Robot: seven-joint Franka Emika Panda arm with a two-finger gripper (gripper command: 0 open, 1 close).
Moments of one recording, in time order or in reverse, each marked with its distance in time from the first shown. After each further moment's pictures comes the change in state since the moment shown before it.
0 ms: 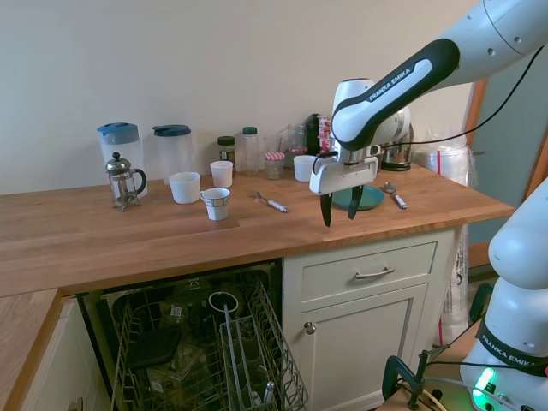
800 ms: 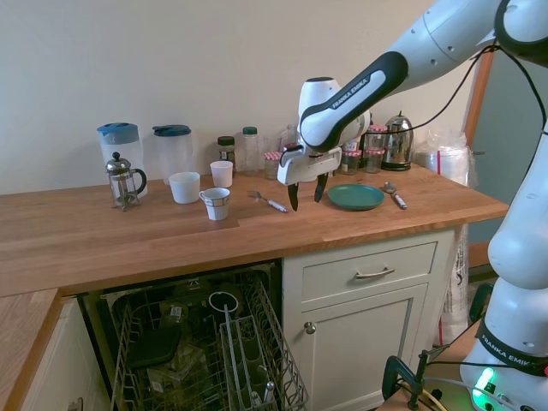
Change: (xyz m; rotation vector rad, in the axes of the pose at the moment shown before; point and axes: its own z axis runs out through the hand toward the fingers) arm 0.063 -0.100 -0.005 0.064 0.159 -0.059
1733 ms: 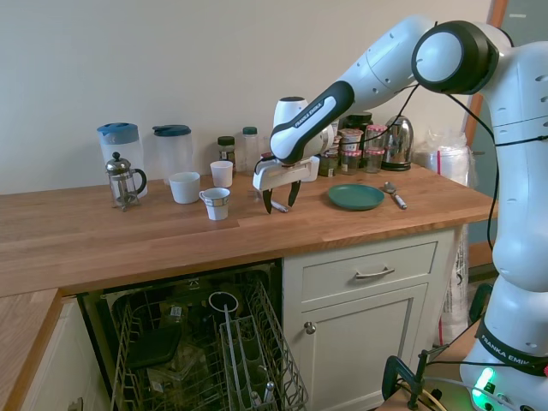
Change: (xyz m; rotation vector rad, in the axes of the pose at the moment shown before) arm 0.060 -0.069 0.069 0.034 -0.005 0.018
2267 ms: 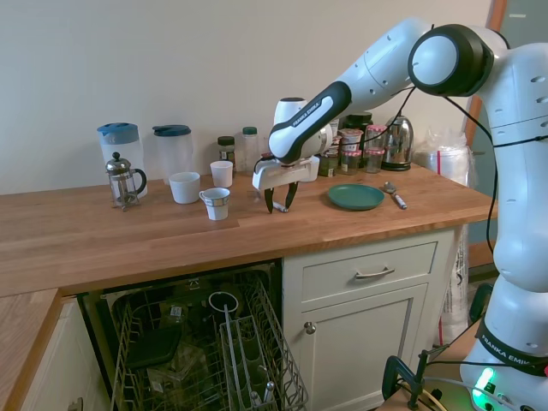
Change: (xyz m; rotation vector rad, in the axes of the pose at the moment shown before) arm 0.008 0.003 0.002 0.002 -0.019 0.027
